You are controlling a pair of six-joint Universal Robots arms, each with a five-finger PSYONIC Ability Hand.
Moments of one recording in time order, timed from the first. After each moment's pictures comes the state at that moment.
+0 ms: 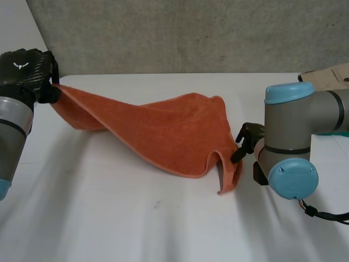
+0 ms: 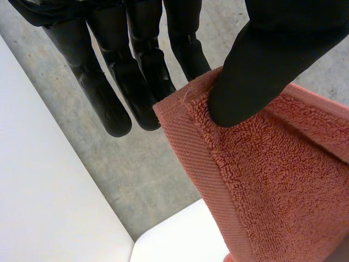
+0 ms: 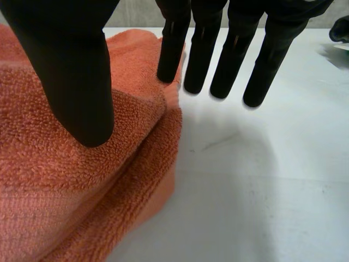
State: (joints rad) left arm 4.53 -1.65 -1.68 3.46 -1.57 3.36; right arm 2.05 -0.85 1.13 0.27 1.80 3.47; left_hand 1.15 1.20 1.19 1.20 0.99; right_hand 0.62 0.62 0.61 0.62 0.44
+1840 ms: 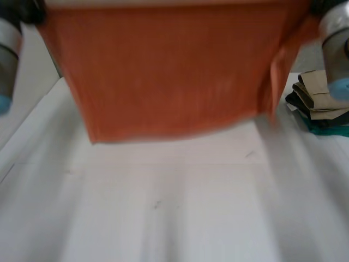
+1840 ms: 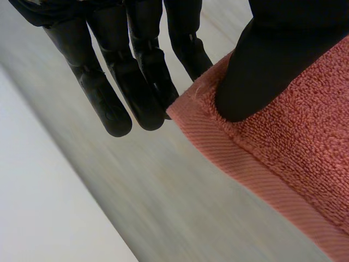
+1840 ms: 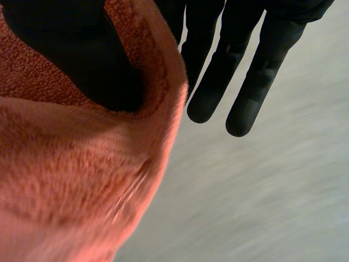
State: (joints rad) left arm 4.56 -1.96 -1.04 3.49 -1.49 3.46; right arm 1.80 -0.99 0.76 -0.29 1.54 2.35; left_hand 1.15 1.20 1.19 1.20 0.99; right_hand 1.13 1.18 1.19 1.20 0.98
